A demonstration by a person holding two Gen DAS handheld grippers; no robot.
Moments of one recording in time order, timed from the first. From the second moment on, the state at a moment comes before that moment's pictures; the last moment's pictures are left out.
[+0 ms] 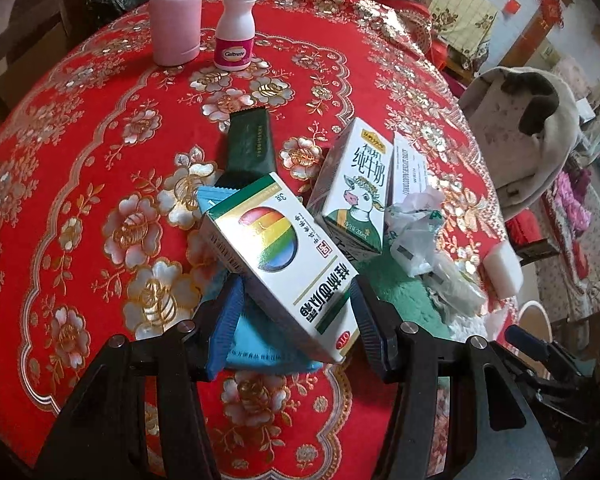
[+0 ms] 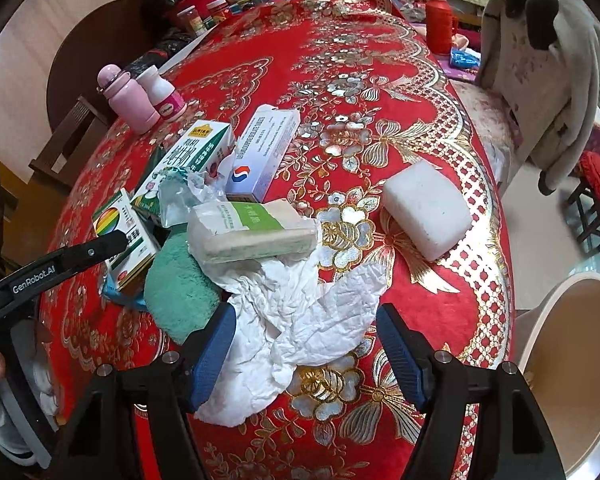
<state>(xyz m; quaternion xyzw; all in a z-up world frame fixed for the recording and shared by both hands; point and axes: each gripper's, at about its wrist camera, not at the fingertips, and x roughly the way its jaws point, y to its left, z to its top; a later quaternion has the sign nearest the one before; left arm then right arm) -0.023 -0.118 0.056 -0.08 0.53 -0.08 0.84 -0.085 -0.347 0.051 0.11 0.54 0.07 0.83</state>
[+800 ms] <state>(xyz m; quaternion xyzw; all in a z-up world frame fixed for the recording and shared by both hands) -0.020 -0.101 0.068 -0.13 0.52 -0.13 0.83 -0.100 -0.357 0.055 0.10 0.52 0.08 0.84</state>
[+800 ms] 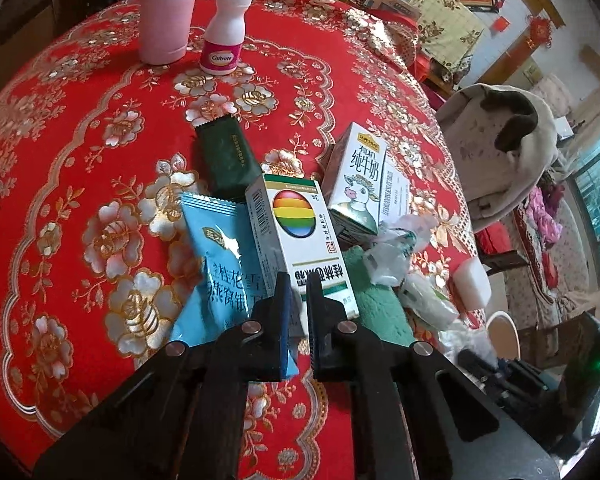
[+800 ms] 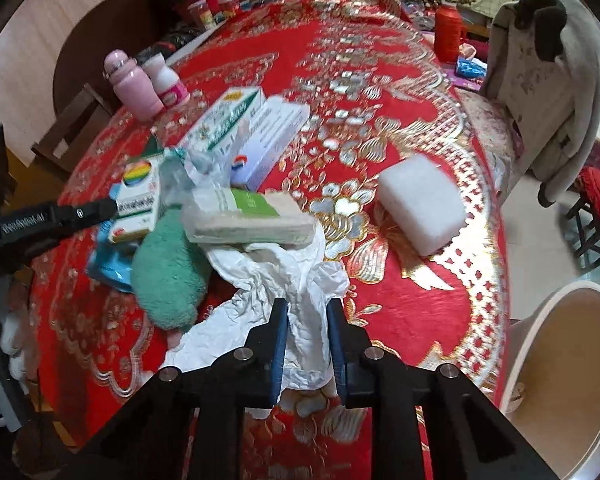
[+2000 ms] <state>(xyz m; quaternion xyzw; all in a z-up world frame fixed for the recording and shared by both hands) -0.016 -0.193 0.113 -0.07 0.49 -0.22 0.84 -0.153 -0.419 0.117 0.17 0.46 0.05 0.87</state>
